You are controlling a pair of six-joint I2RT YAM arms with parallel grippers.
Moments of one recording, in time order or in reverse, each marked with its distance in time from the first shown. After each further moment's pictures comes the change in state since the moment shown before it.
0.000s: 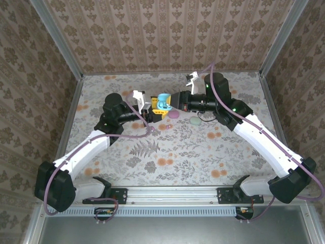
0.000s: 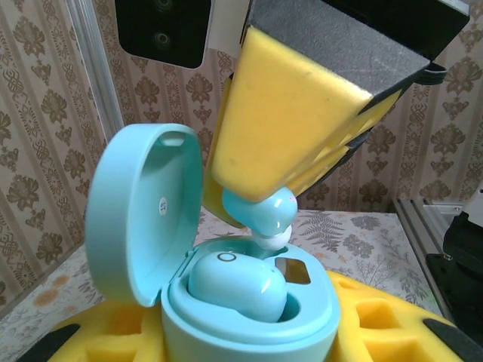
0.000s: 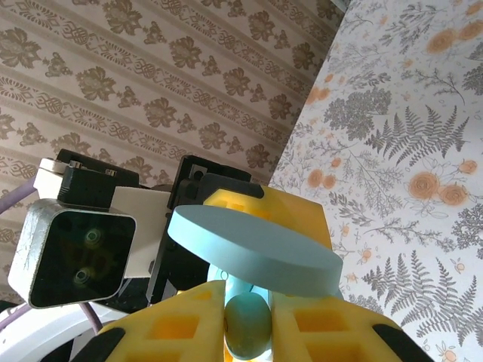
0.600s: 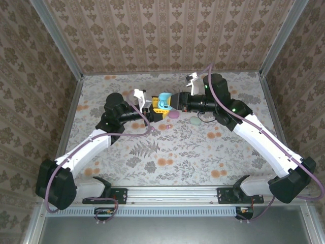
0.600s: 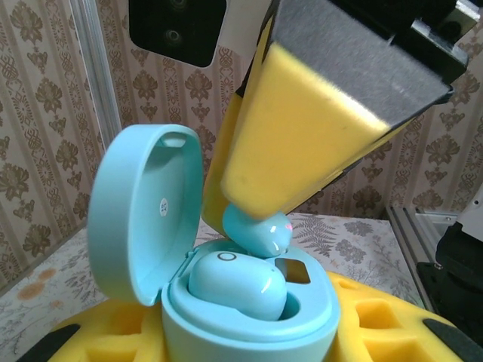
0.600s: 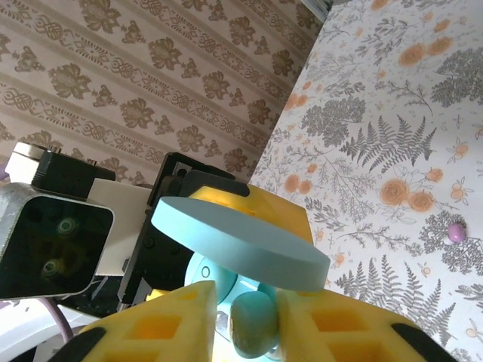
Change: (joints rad) left arm -0.003 0.023 0.004 0.026 -0.001 -0.060; right arm 0.002 0.001 -0.002 -0.033 0.052 -0.069
